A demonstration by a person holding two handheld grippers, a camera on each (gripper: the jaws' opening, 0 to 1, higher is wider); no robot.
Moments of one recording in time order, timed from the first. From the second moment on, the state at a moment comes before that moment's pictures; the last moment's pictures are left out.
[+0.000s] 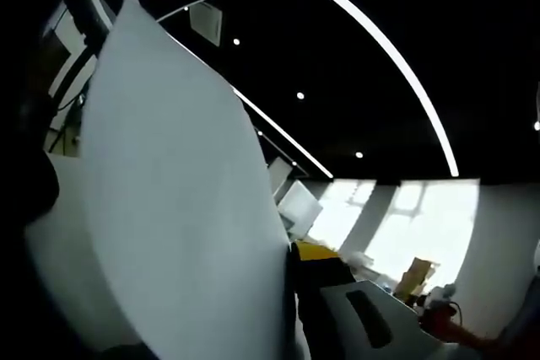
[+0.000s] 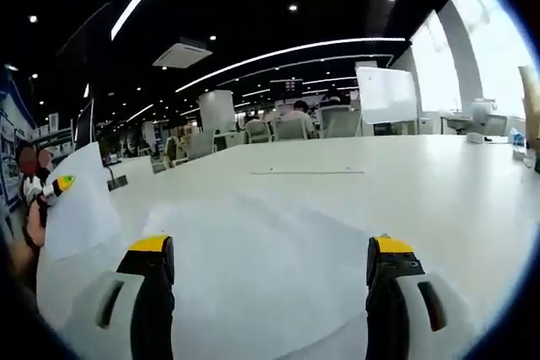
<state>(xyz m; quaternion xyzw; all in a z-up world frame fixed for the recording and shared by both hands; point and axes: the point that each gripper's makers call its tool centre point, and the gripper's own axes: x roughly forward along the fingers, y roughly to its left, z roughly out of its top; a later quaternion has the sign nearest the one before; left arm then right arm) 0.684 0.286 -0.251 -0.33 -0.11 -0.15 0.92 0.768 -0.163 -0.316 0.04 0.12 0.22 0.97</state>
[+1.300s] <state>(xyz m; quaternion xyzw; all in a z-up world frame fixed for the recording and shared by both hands) 0.684 0.286 -0.251 -0.33 -0.11 -0.15 0.92 0.749 -0.180 -0.356 -0.03 0.21 0.20 0.96</state>
